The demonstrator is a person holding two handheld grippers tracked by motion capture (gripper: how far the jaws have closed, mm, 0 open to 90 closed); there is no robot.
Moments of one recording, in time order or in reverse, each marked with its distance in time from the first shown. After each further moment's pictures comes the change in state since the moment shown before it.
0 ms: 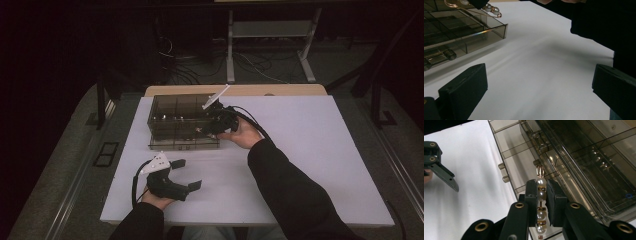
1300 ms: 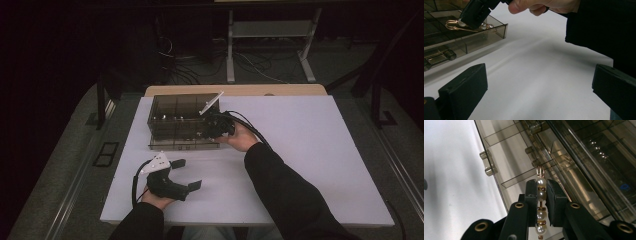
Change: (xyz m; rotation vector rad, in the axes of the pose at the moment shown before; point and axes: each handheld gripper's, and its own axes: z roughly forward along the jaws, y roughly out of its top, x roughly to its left) left arm 0.001 0.000 0.000 0.007 -0.002 0.009; right arm -0.006 -0.008 0.029 0.067 -0.030 0.027
